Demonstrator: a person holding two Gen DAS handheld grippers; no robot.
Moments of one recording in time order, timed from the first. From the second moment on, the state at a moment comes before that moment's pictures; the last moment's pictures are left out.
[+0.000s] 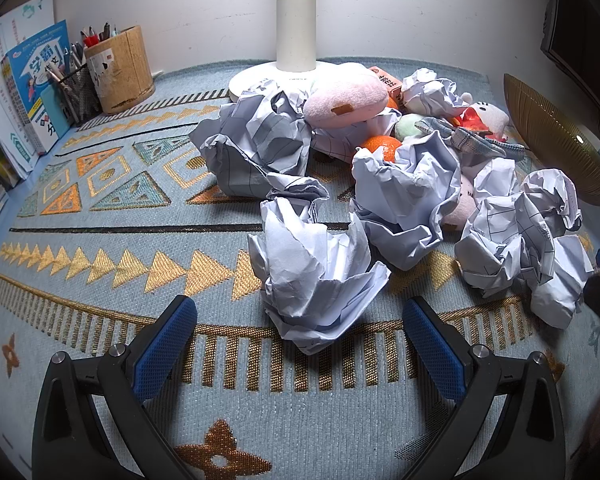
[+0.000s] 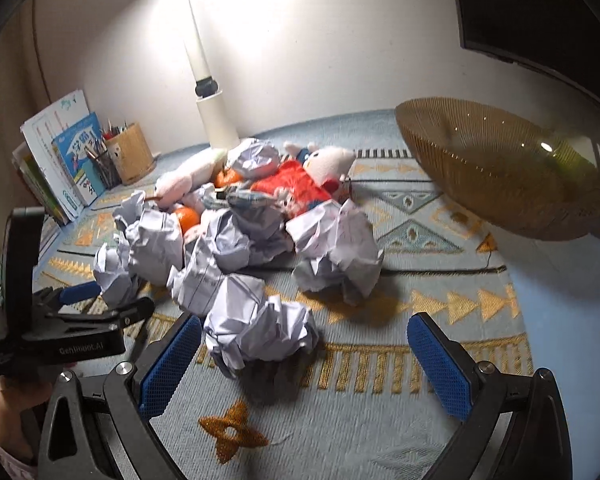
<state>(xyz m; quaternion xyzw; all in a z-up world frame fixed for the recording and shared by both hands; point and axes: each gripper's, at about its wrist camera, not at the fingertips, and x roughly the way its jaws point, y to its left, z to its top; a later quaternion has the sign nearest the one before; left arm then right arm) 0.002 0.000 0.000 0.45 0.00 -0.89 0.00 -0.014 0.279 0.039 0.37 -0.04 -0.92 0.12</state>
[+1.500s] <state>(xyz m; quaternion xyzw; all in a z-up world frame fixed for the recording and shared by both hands) -0.023 0.058 0.144 0.26 0.06 -0.96 -0.12 -0.047 0.339 0.141 0.26 -0.10 -0.94 0.18</state>
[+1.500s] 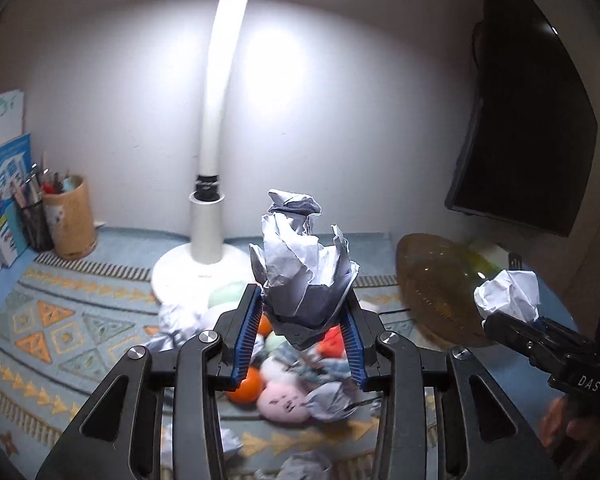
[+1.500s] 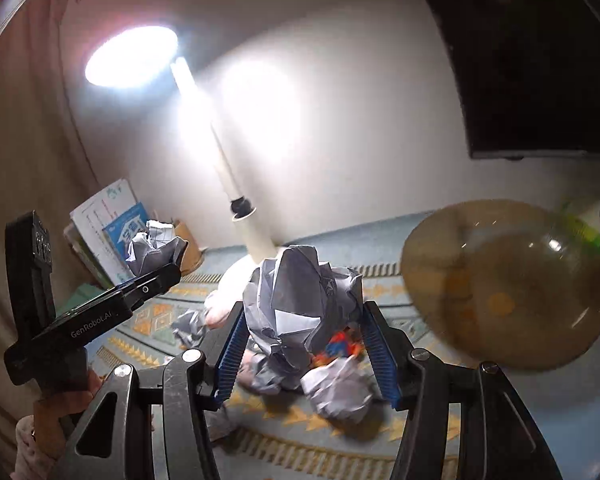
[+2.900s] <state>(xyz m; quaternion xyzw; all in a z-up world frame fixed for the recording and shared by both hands) -0.026 0.038 0.126 0.38 -0.05 -0.91 -0.12 -0.024 0.329 0.176 0.31 -0.18 -0.91 0.18</state>
